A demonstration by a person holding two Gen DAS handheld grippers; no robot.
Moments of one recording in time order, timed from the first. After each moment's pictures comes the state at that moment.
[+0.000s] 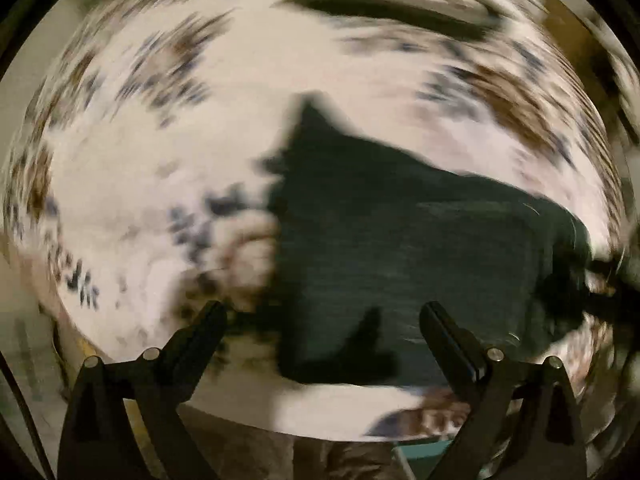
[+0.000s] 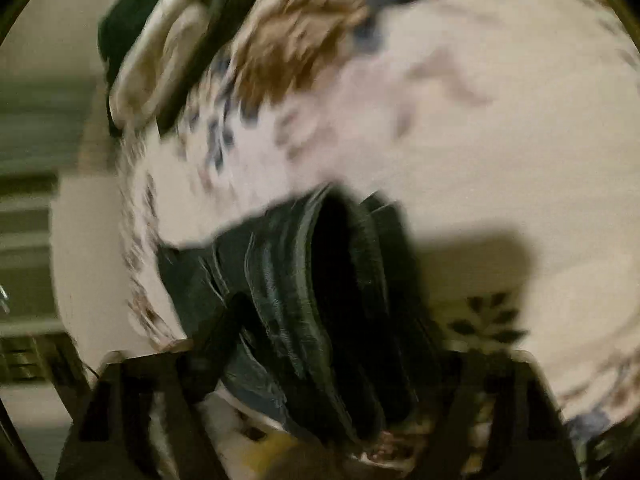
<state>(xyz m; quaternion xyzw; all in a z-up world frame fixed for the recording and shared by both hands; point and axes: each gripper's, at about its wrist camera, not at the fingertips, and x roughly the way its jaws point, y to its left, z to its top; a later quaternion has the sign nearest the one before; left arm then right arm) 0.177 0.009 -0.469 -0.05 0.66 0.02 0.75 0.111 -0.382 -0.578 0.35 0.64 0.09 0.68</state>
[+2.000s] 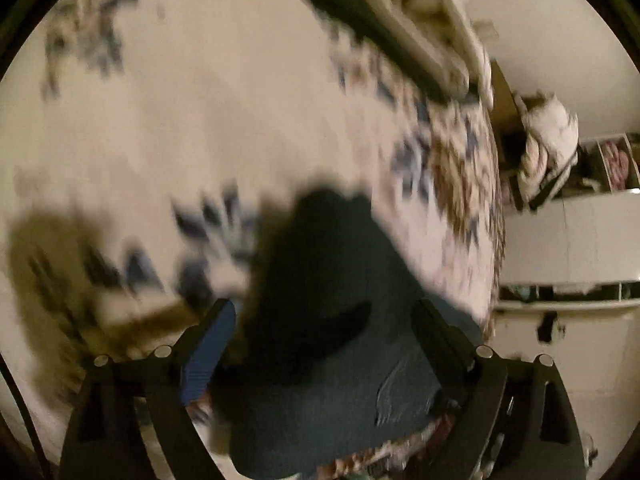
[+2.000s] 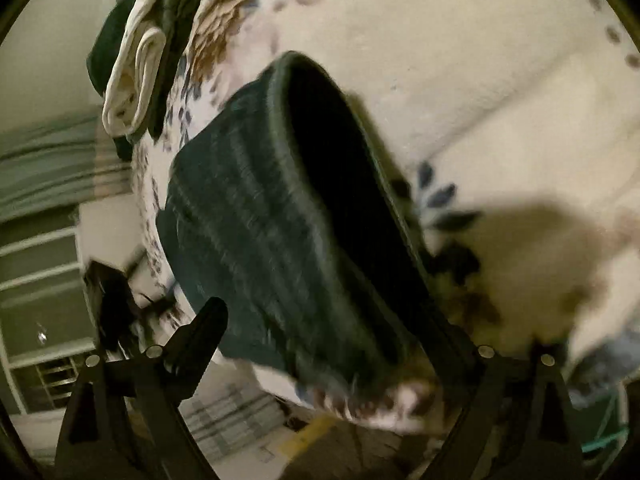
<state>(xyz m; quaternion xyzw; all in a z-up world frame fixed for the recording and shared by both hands) 0.236 0.042 -0.533 -0.29 0.64 -0.18 0.69 0.043 -0.408 -0.634 0.48 0.62 0.09 0.62</state>
